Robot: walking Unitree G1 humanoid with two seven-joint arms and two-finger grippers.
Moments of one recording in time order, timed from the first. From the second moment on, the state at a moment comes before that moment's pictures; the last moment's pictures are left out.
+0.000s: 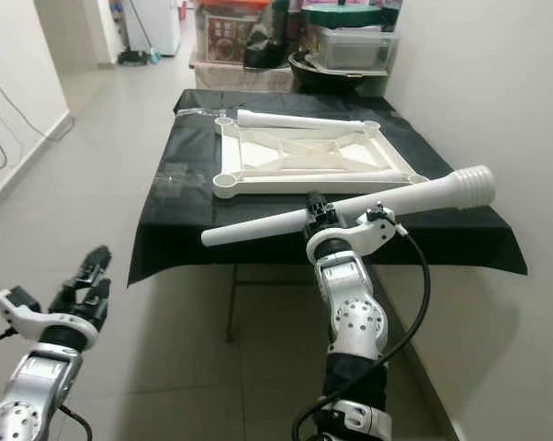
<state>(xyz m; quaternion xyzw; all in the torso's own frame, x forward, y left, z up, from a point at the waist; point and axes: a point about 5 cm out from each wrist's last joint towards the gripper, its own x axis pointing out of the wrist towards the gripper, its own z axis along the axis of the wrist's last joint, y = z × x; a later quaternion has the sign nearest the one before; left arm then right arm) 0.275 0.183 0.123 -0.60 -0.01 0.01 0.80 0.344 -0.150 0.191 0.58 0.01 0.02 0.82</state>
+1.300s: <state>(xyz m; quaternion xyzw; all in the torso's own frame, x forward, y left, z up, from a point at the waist) 0.271 0.165 0.132 -0.66 0.00 -0.10 0.74 0.339 -0.145 0.197 0.63 0.03 0.07 0.78</state>
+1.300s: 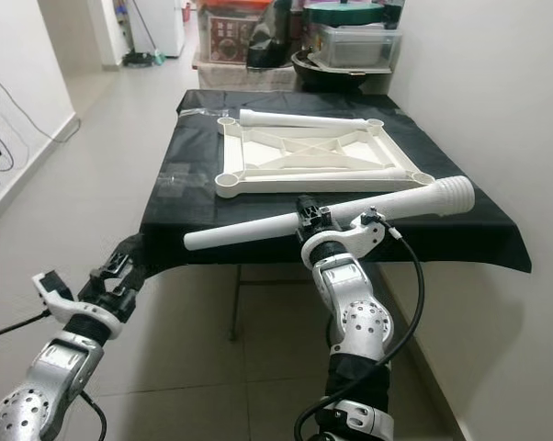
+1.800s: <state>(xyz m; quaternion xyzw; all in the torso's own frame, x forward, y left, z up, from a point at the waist) 0.278 0.159 0.146 -0.67 -0.03 -0.14 0.73 0.334 -0.131 0.211 0.64 0.05 0.14 0.76</state>
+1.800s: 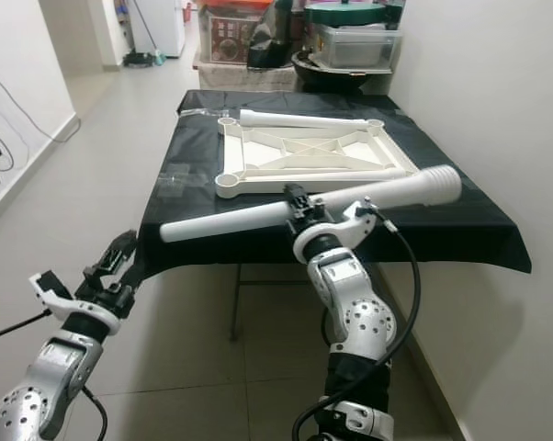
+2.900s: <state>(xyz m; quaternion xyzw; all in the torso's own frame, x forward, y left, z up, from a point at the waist) 0.276 0.164 0.144 0.06 -0.01 -0.22 0.97 0.337 -0.107 0.214 0.20 0.02 0.22 0.96</state>
